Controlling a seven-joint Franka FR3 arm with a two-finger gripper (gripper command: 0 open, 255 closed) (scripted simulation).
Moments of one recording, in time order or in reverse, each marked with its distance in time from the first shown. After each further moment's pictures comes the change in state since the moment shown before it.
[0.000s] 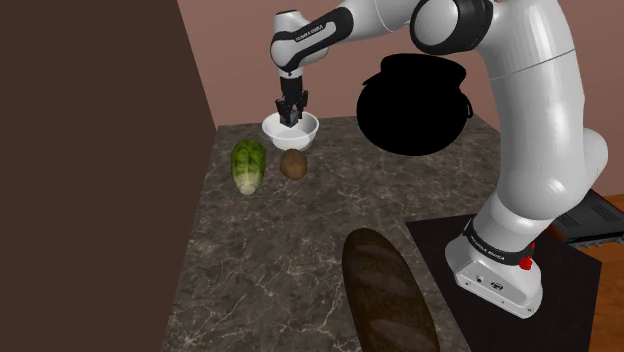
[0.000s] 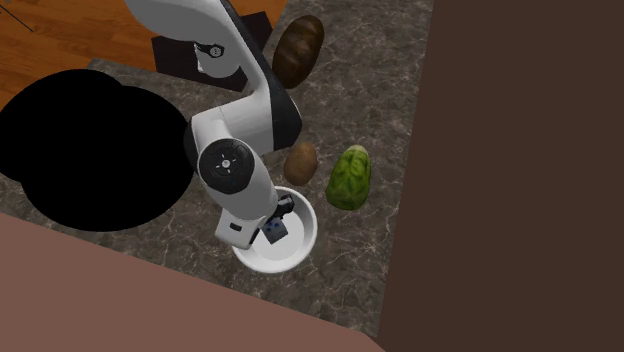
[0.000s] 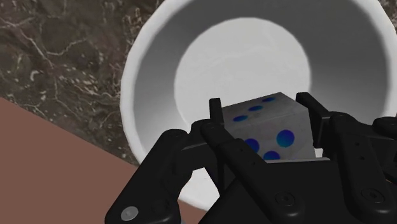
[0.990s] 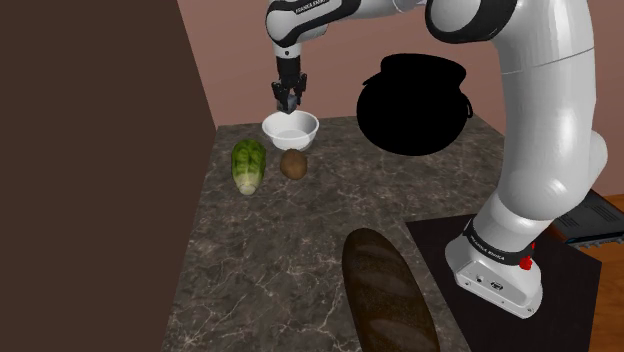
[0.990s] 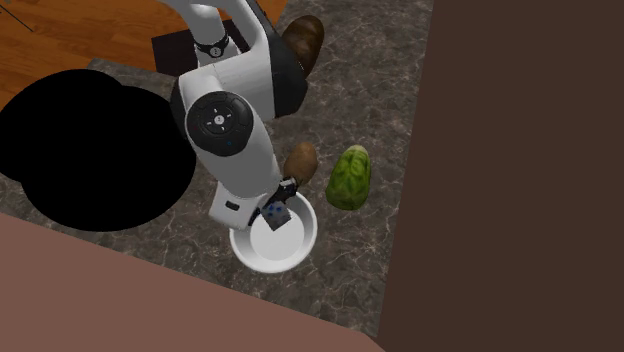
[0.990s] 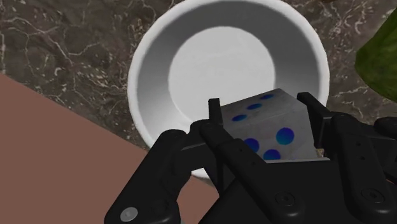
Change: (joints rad) arm 0.011 -0.101 0.015 0.012 0.015 -0.111 0.019
